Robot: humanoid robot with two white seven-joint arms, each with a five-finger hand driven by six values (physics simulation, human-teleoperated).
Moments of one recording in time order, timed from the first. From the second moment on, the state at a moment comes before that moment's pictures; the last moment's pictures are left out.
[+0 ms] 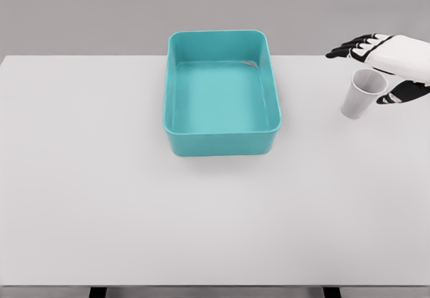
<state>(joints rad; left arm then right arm) 0.03 0.00 -0.16 -0.07 0.13 -0.03 0.17 -0.56 -1.07 0.41 -1.75 0.17 -0.30 0.54</state>
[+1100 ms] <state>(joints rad) 0.03 0.00 -0.16 -0.07 0.13 -0.03 0.17 -0.53 -0.86 0.40 -0.99 -0.49 -0.31 0.61</state>
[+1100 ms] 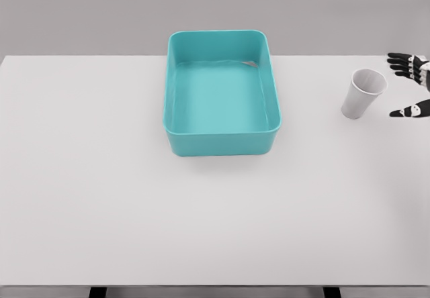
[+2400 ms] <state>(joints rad) 0.03 0.00 -0.16 -0.07 0.13 -0.03 0.17 -0.65 -0.66 0.40 -0.74 -0.32 -0.31 0.61</state>
